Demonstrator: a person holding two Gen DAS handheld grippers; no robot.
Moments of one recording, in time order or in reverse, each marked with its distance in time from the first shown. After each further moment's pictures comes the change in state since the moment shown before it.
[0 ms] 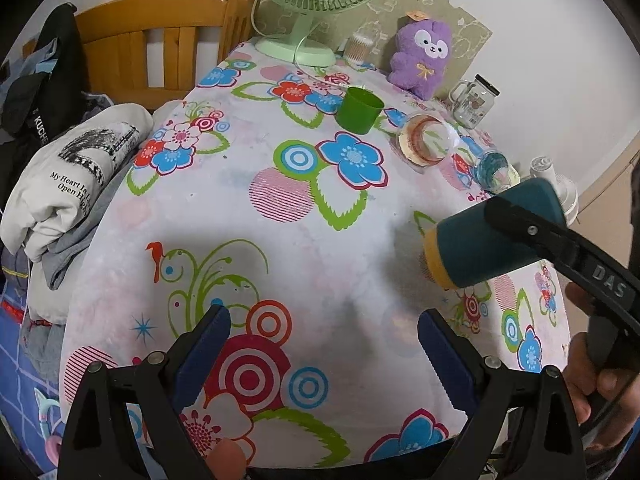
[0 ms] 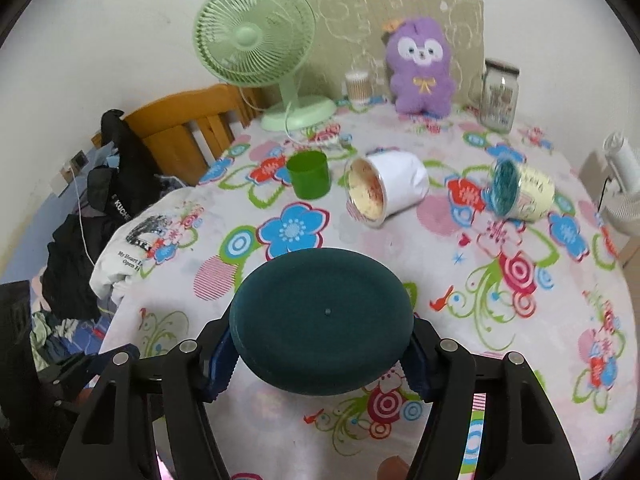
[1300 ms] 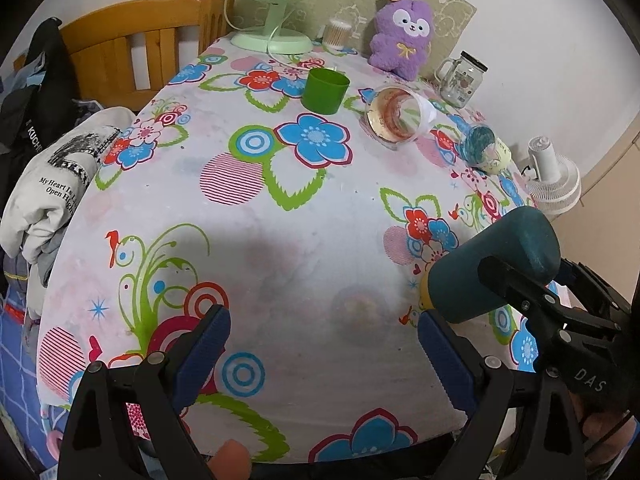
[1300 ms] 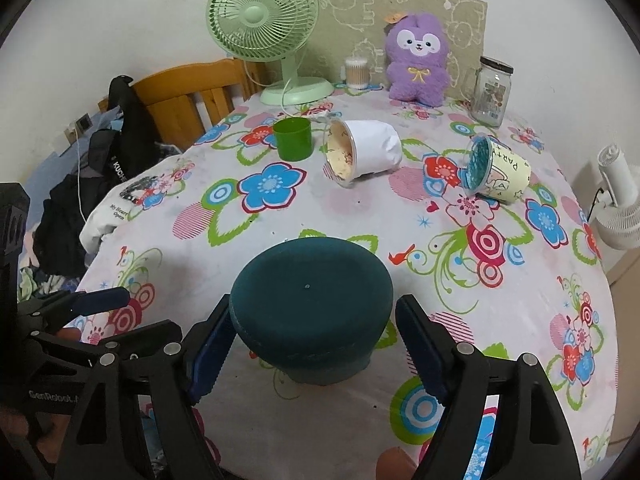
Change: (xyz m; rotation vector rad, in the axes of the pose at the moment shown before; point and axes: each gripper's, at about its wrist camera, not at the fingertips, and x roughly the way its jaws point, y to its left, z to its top) left arm 0.015 -0.045 -0.011 0.031 0.028 0.029; right arm -0.015 -0.028 -0.042 -0.098 0.042 -0.021
